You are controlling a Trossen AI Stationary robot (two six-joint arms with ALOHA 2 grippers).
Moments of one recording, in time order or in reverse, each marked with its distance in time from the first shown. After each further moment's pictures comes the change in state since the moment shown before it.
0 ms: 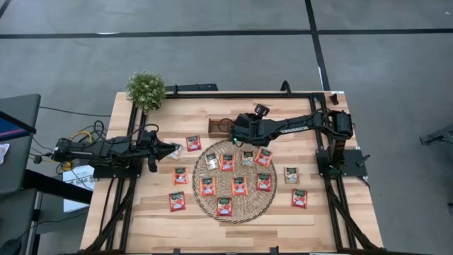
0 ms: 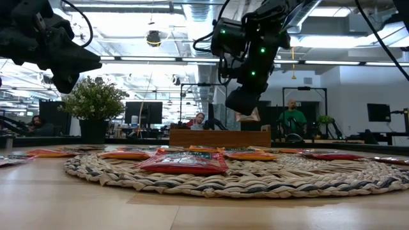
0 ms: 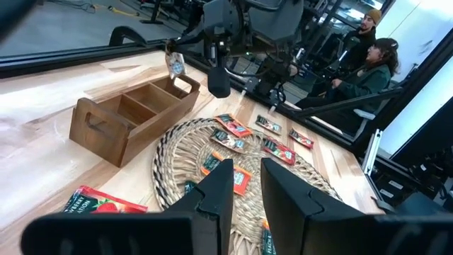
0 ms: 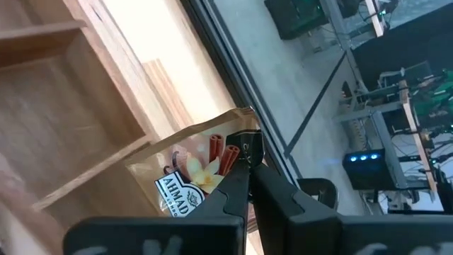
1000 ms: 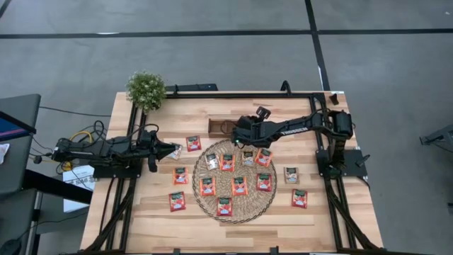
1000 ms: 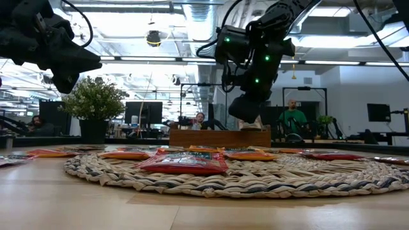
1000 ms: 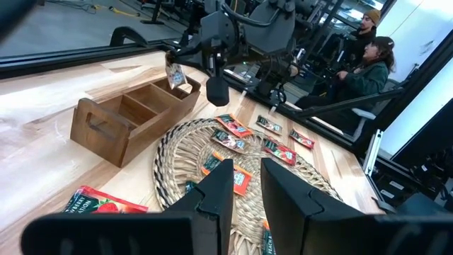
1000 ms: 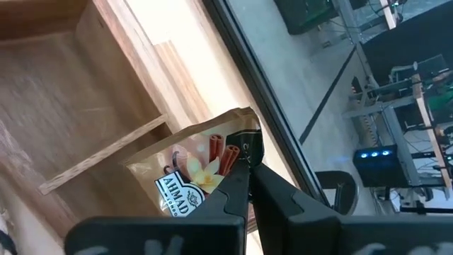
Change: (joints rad) left arm 0.000 0.000 0.000 0.000 -0.002 0.000; right arm -0.009 -0.001 -0.074 0.068 -0.031 0.018
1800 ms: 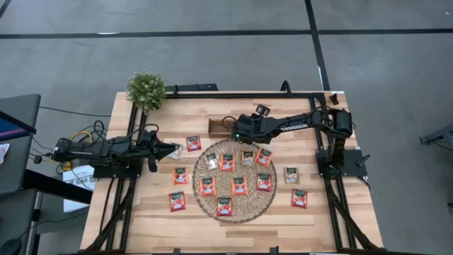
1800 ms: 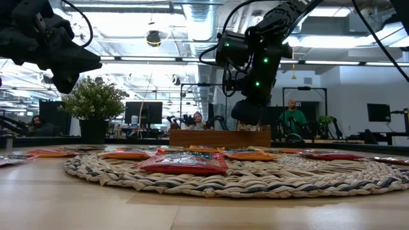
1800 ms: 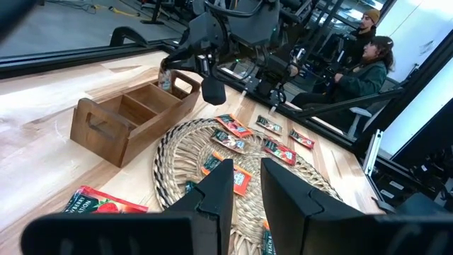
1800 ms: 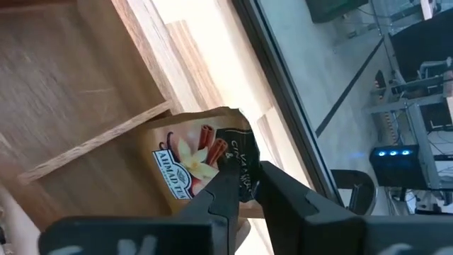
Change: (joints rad) left arm 0.000 0.000 0.000 0.000 0.000 0.000; right arm -0.052 0.000 0.000 0.002 -0.098 -0.071
